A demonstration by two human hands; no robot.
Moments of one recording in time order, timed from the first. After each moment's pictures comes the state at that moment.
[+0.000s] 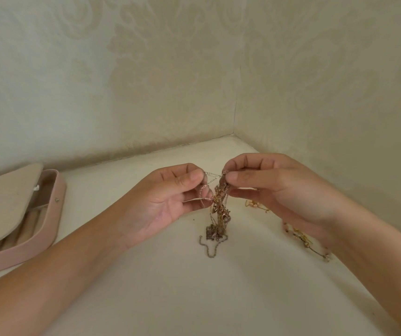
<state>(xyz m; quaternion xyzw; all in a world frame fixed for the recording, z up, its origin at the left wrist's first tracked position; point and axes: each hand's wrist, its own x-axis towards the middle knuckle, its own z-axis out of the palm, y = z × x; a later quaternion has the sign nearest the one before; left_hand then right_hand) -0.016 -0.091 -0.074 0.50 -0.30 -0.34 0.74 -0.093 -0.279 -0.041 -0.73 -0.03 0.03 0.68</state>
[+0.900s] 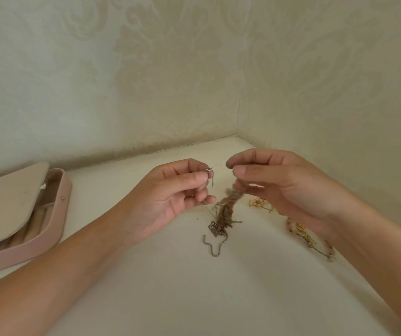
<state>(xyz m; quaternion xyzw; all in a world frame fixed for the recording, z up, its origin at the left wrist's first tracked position) -0.019 -0.090 -0.071 0.54 -0.30 -0.27 0.74 -0.093 -0.282 -0.041 -0.71 -0.04 0.02 0.70</state>
